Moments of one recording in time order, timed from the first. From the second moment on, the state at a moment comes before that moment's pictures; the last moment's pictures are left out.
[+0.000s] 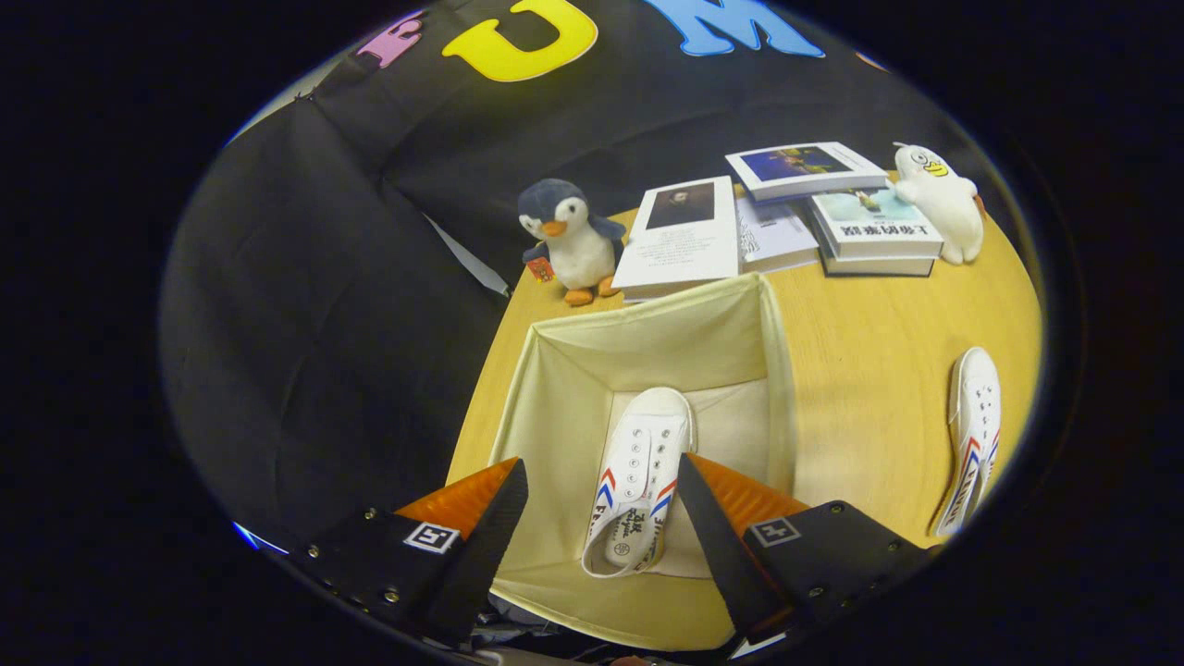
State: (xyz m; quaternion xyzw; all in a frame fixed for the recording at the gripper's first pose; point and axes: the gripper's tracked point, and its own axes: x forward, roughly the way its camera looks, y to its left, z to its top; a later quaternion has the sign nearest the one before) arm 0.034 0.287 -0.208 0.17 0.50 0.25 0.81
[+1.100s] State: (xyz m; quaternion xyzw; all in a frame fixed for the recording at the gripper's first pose) arm 0.076 0.035 -0.241 0.15 0.48 0.11 0.86
